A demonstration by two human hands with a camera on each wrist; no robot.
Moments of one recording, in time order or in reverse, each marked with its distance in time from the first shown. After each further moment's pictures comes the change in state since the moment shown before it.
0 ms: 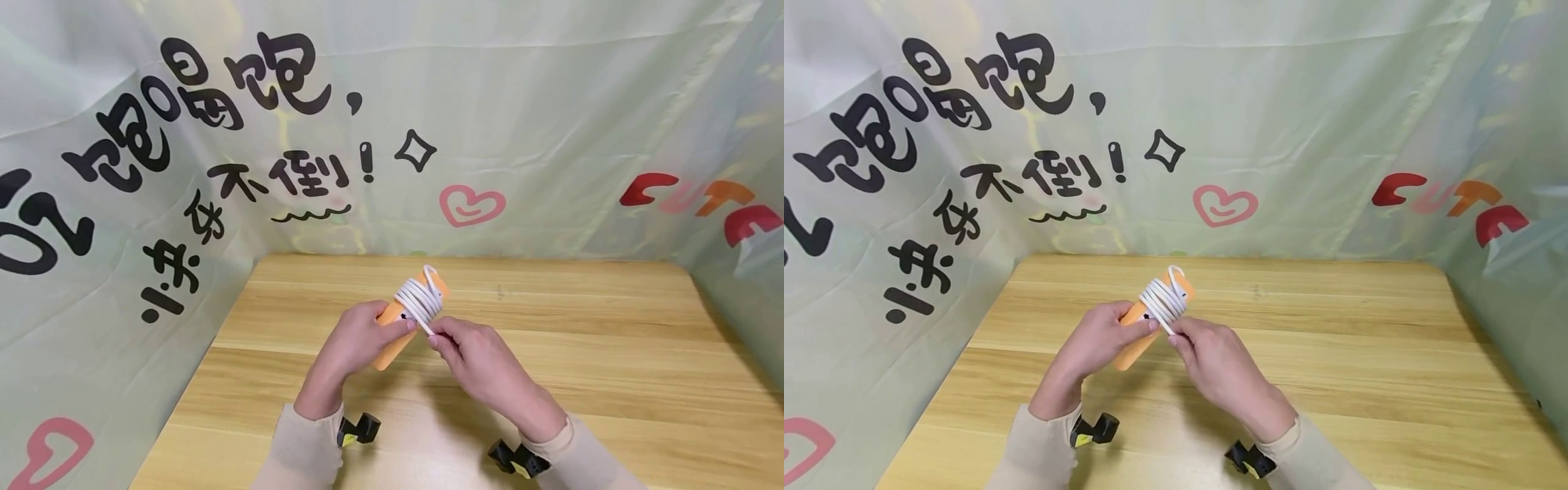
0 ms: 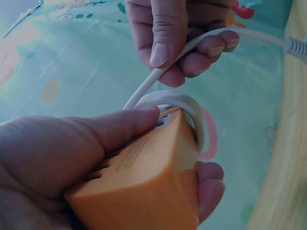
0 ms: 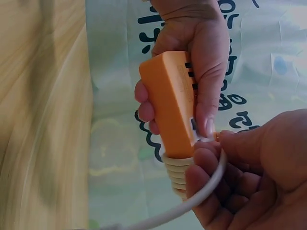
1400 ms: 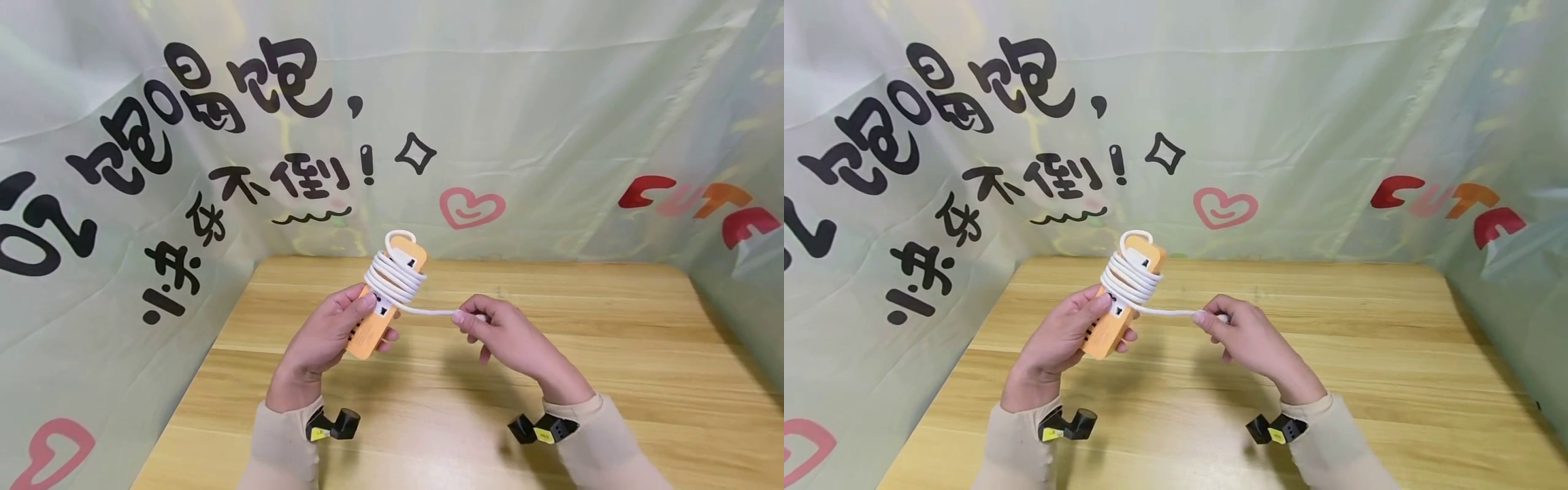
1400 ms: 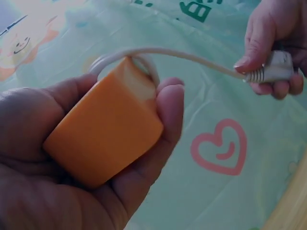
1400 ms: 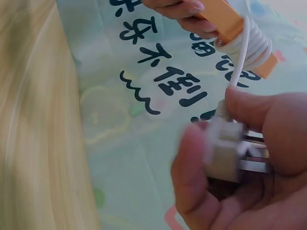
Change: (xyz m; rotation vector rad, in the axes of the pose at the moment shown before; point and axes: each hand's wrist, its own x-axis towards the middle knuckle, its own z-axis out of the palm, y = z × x) left_hand -0.009 -0.011 -0.040 -0.819 -0.313 0.144; right_hand 0.015 0.042 -0.036 0.367 -0.195 0.270
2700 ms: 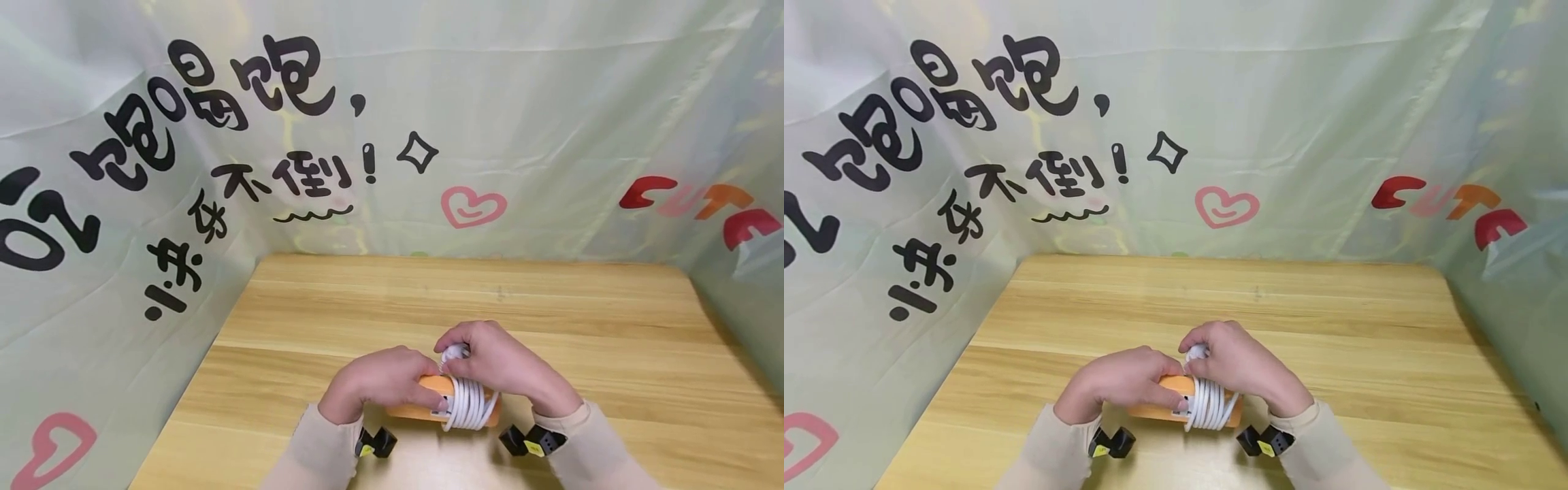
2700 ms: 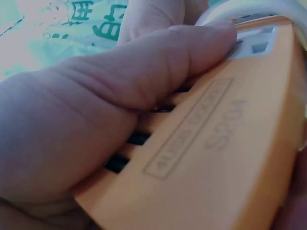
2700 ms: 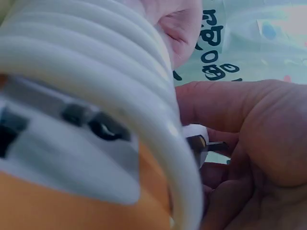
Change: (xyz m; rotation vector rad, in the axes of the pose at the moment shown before) left_hand 0.022 -0.044 0.056 1.069 -0.452 -0.155; right_hand -0.007 -0.007 0.022 -0.270 -0.143 -0.078
